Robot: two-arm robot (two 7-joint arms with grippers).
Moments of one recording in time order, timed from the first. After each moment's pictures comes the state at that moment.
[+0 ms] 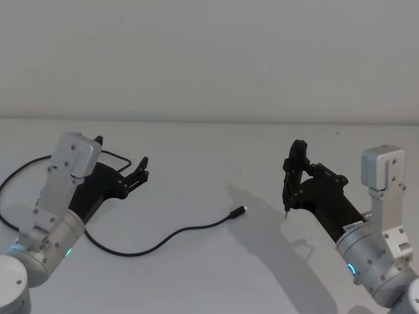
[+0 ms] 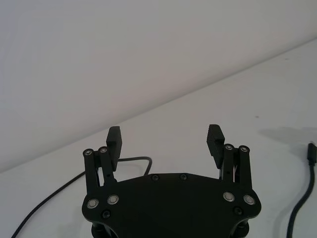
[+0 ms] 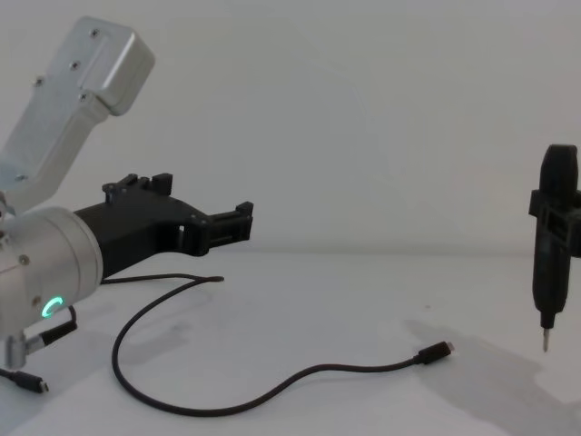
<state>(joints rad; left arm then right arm) -0.24 0.38 0.45 -1.63 -0.20 0.02 -0.02 -0.01 0.34 -0.23 -1.77 0.29 0.03 0.07</state>
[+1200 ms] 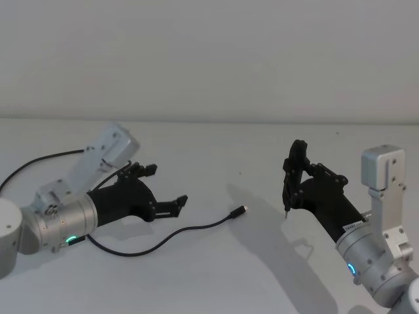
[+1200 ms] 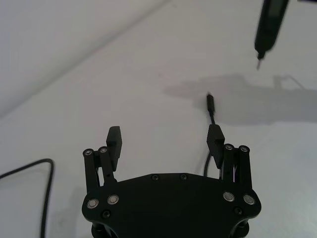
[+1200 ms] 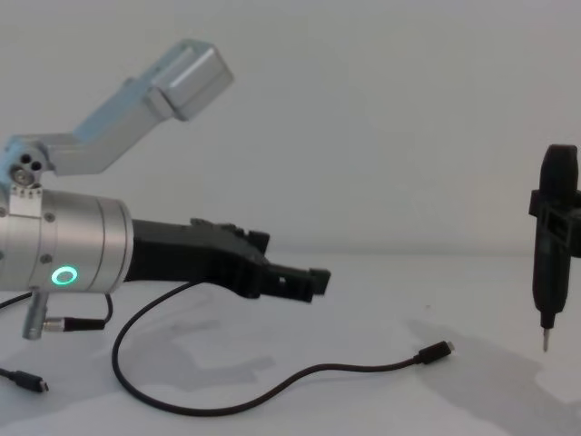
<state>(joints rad) -0.46 0.47 0.56 -1.54 -0.34 0.27 -0.51 -0.01 0.34 -0.23 -1.77 0.29 0.03 0.07</state>
